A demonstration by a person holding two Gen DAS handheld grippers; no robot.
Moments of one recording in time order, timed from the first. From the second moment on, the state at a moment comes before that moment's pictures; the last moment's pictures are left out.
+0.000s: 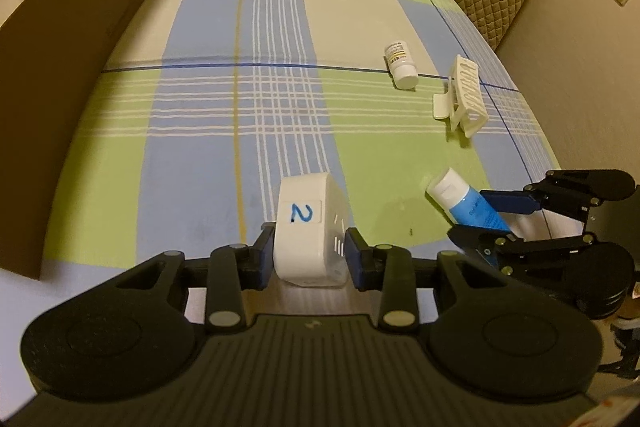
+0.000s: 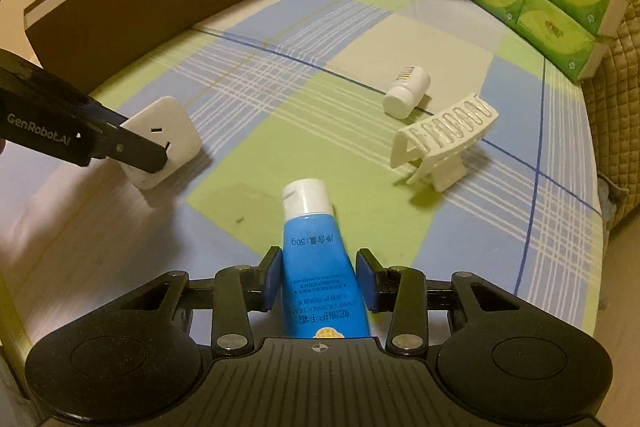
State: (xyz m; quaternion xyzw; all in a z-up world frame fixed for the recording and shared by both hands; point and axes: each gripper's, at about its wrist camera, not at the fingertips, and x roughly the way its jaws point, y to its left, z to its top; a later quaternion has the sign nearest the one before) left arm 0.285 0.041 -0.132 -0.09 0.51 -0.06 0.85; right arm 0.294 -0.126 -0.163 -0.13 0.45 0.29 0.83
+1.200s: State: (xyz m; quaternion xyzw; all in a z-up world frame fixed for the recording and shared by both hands) left arm 0.228 0.106 -0.050 -0.10 0.45 -0.06 0.88; right arm 0.272 -0.070 -0.092 0.01 0.45 0.30 0.84
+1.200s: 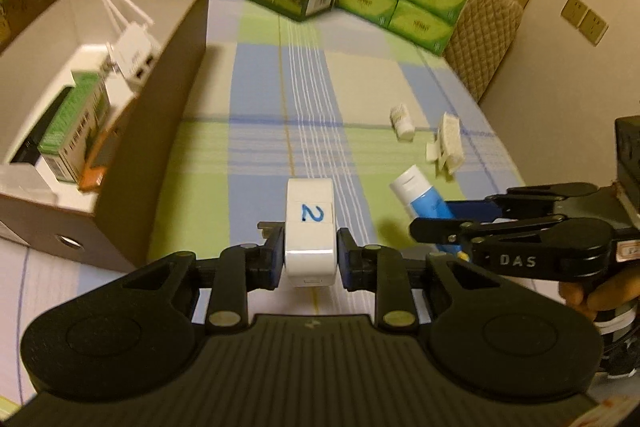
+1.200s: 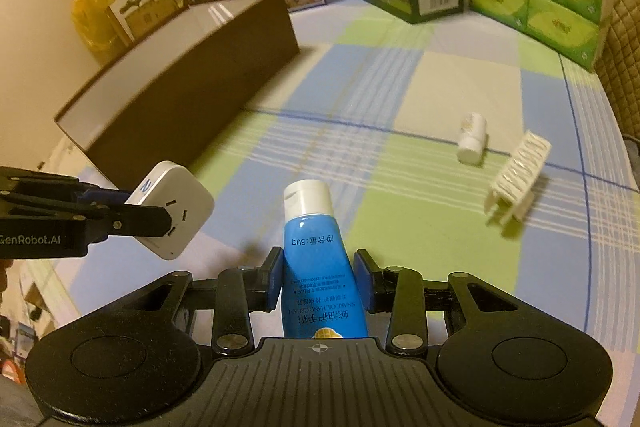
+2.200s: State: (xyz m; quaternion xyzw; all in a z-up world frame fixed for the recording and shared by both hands) left arm 0.227 0.302 0.001 -0.09 0.39 0.02 0.92; right arm 0.327 0.133 -0.031 0.17 0.45 0.33 0.81
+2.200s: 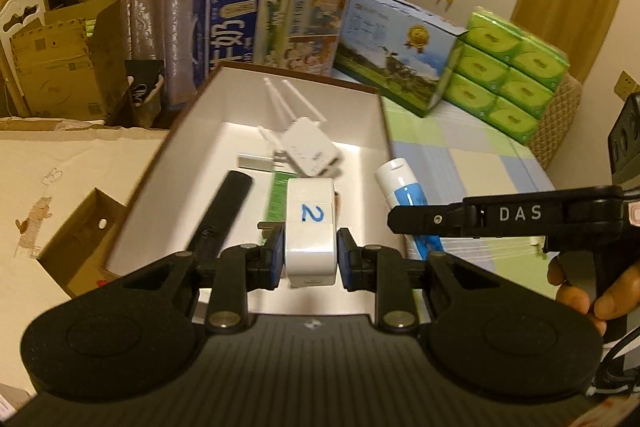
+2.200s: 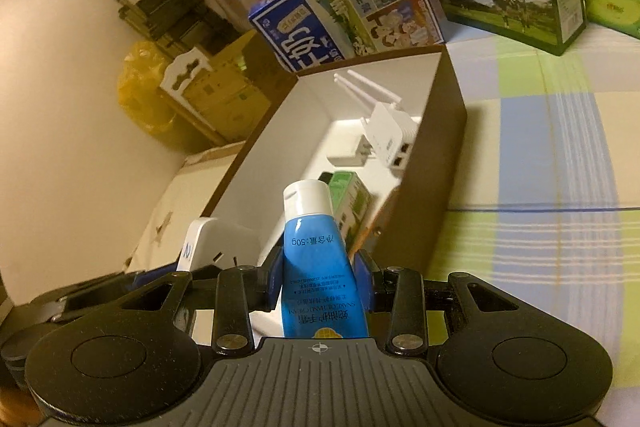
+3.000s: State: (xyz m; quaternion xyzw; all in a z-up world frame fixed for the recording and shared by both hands) left arm 0.291 0.371 -0.031 -0.08 0.43 -0.01 0.90; right arm 0.367 0.190 -0.058 0.19 0.47 0.21 0.83
